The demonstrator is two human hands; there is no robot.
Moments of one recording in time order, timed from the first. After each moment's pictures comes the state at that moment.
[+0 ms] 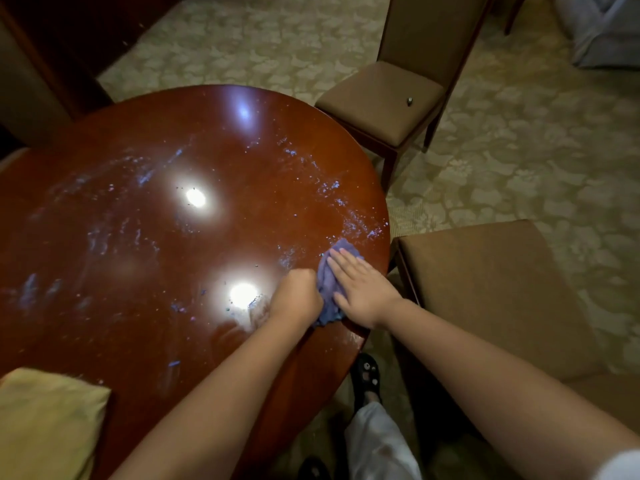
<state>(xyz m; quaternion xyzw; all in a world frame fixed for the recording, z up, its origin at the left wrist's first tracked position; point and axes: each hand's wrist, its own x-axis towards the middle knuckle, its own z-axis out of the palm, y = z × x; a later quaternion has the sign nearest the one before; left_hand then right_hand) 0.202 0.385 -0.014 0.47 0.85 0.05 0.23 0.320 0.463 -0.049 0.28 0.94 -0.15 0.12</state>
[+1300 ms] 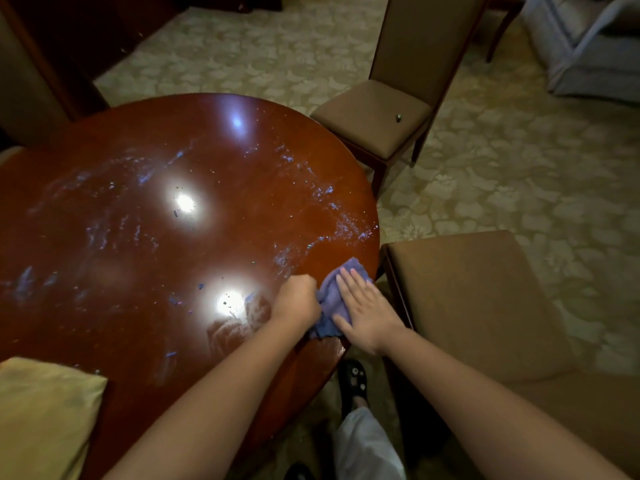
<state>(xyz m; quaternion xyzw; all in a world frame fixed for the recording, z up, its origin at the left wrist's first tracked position) 0.217 0.371 -0.004 0.47 0.83 0.06 0.29 0.356 0.427 -0.055 0.31 0.92 -0.15 0.15</state>
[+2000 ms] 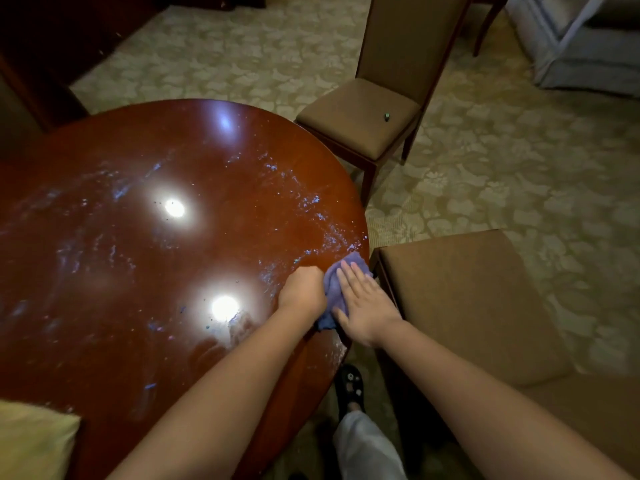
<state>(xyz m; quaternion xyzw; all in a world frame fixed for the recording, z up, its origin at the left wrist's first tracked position) 0.222 0.423 0.004 0.50 0.82 0.04 0.27 0.348 0.468 -0.053 0.35 0.91 -0.13 0.17</state>
